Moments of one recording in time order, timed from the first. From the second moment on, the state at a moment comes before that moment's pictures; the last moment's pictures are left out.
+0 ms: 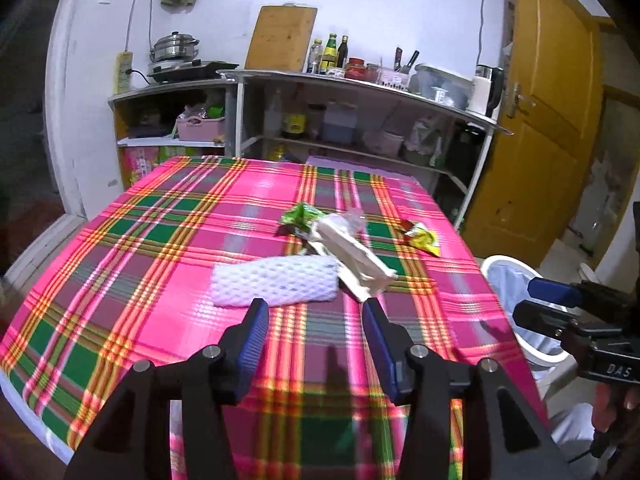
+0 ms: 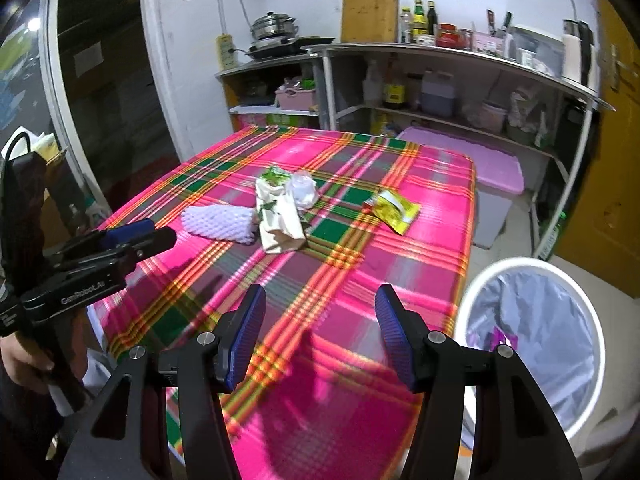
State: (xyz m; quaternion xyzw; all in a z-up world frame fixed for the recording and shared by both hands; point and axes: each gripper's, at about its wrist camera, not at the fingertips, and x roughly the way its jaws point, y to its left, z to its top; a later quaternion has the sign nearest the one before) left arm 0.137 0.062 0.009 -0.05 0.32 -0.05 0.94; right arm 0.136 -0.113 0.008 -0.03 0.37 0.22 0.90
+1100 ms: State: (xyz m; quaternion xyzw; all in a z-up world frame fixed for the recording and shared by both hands) left arm 0.233 0.100 -0.025 -0.02 0.39 -0.16 0.91; right arm 0.225 -0.046 -0.036 -0.06 0.42 0.25 0.87
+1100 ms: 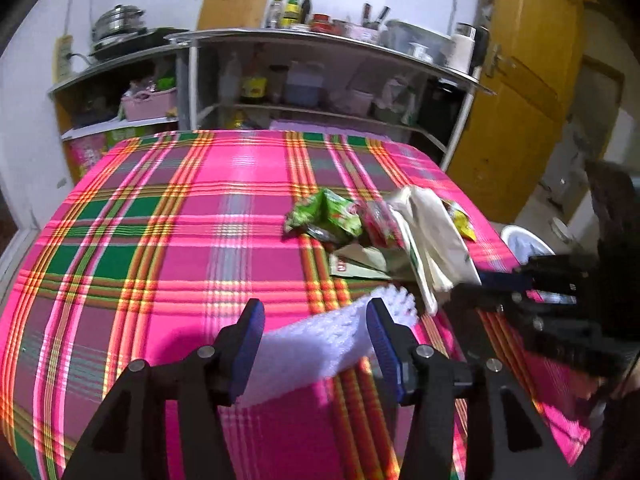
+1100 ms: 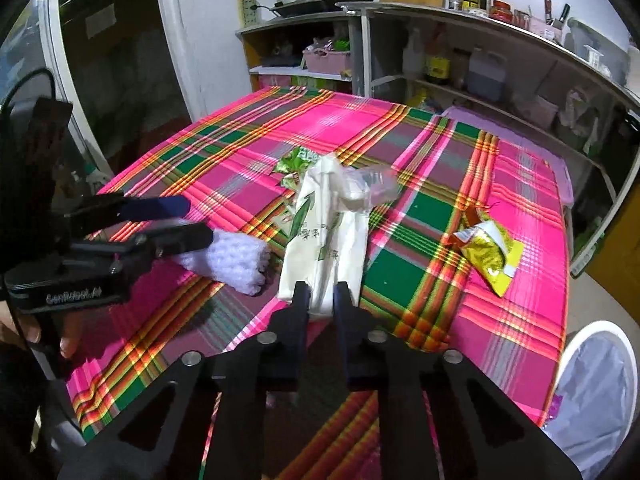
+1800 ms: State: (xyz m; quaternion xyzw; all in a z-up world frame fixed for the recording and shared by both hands) left arm 0.199 0.058 -0.039 0.13 0.38 -0.10 0.91; right arm 0.167 -0.094 -0.020 -0.02 0.40 0.23 0.88
